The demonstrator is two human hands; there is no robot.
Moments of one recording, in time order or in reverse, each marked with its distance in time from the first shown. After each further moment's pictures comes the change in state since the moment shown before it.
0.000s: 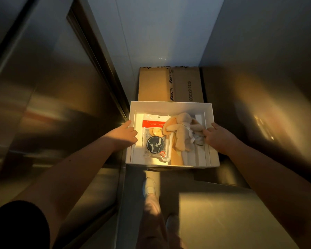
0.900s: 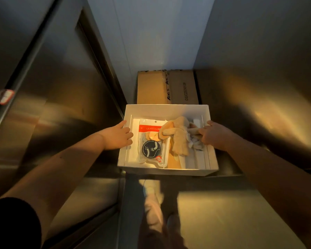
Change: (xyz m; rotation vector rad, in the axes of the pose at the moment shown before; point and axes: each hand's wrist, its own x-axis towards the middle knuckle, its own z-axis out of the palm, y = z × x) left_hand -0.039 -0.005 -0.005 0.012 -0.016 0.129; right_hand -0.043 -0.010 -0.033 -0.056 0.000 -0.031
